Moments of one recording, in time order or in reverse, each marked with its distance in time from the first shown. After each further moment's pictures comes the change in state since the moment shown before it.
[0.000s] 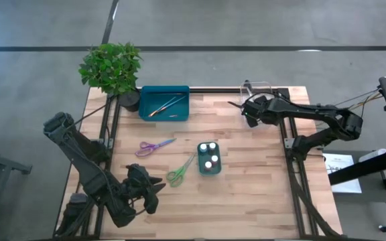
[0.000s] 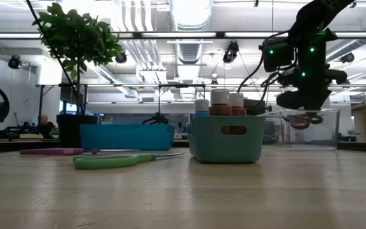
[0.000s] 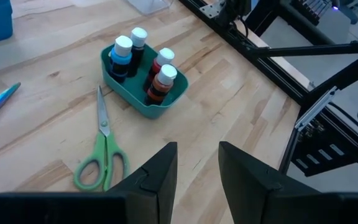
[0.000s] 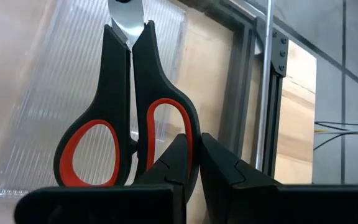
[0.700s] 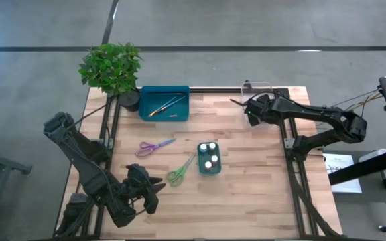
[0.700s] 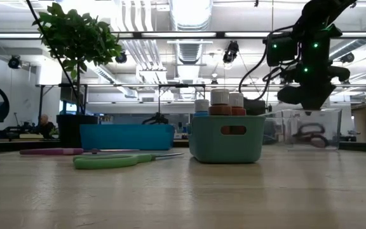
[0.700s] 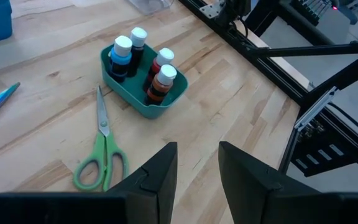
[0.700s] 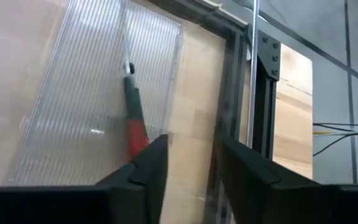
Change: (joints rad) left arm 0.000 0.000 0.000 0.002 0.000 0.000; right arm -0.001 -0.069 -0.004 -0.004 0.006 0.008
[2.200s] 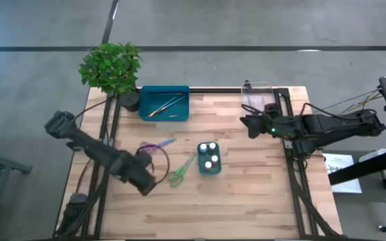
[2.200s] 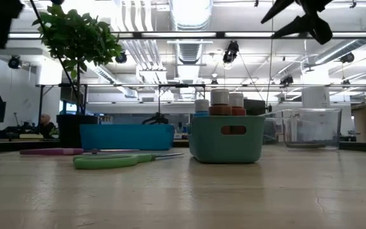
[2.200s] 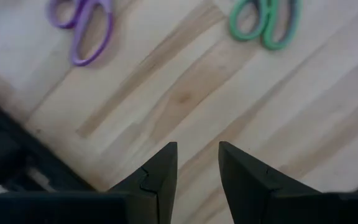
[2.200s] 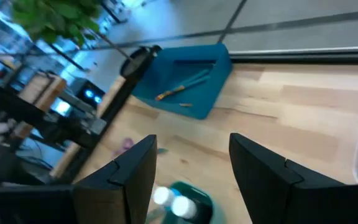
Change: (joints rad) left arm 0.278 -0.003 0.000 -0.520 0.779 0.094; right arm 0.637 -0.417 0.070 0.469 -0.019 0.316
